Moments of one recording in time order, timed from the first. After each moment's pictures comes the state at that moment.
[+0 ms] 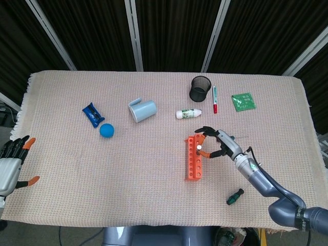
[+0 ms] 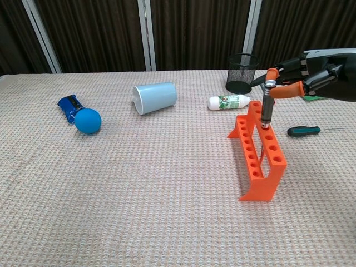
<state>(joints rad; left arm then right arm) -0.16 -1.01 -0.03 -1.76 1.41 1.36 0.17 0.68 -1.19 0.21 -1.61 -1.35 0.70 1.04</state>
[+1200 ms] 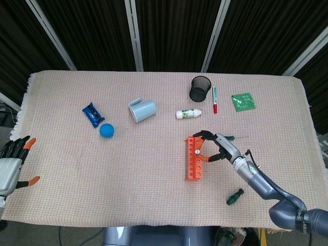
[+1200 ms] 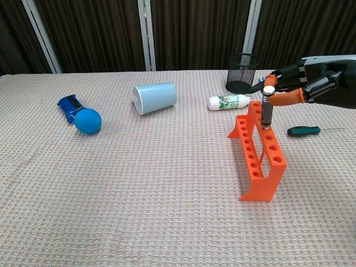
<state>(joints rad) -0.16 -1.01 -0.03 -1.76 1.41 1.36 0.16 0.68 -1.19 0.19 -1.62 -1.39 0.70 1.07</state>
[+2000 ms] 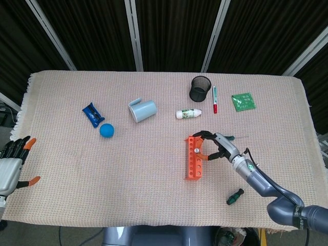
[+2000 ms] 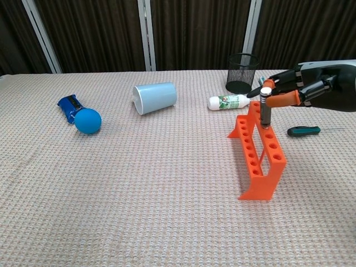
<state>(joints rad) -0.16 -1.02 -0.03 -1.76 1.40 1.35 0.16 0.70 -1.21 0.20 -1.57 -1.35 0.64 1.09</state>
